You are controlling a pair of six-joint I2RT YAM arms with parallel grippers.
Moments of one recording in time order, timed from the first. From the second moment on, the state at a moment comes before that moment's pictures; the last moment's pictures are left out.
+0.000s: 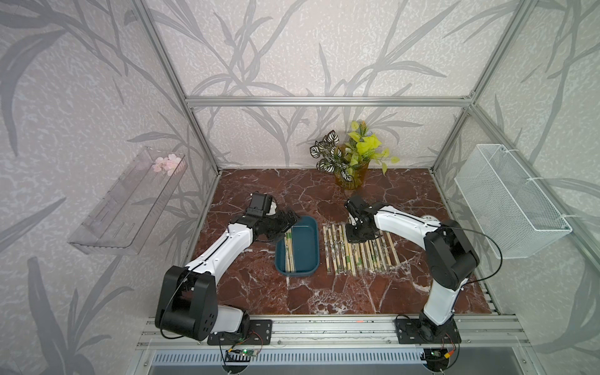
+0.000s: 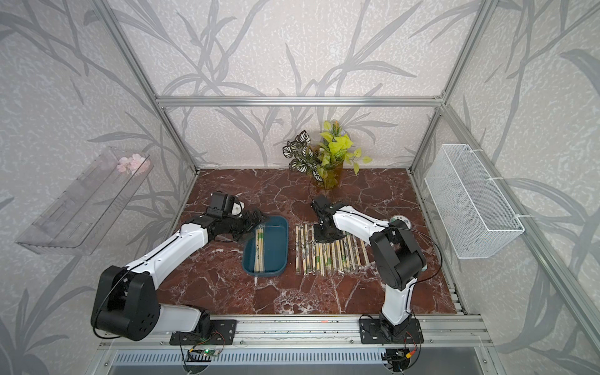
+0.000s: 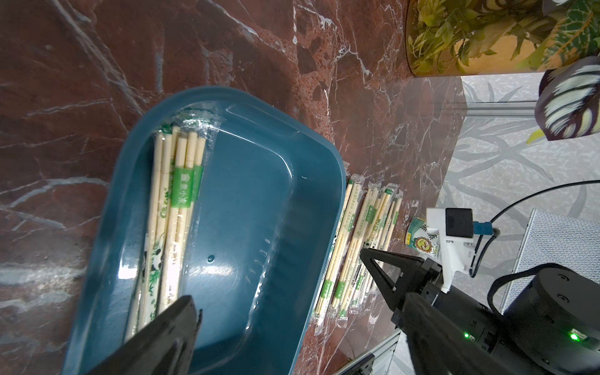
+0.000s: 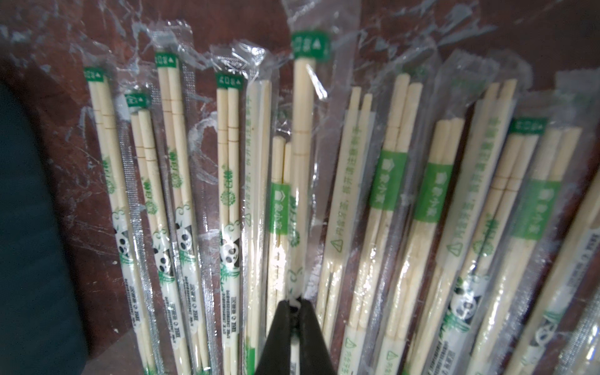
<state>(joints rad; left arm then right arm) -0.24 1.39 0.93 -0.48 0.45 -0.88 0.57 1.84 1.26 -0.78 -0.03 0.49</state>
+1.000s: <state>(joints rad) -0.24 1.39 0.94 -0.48 0.42 -0.87 0.59 1.79 1.29 -0.78 -0.05 0.52</state>
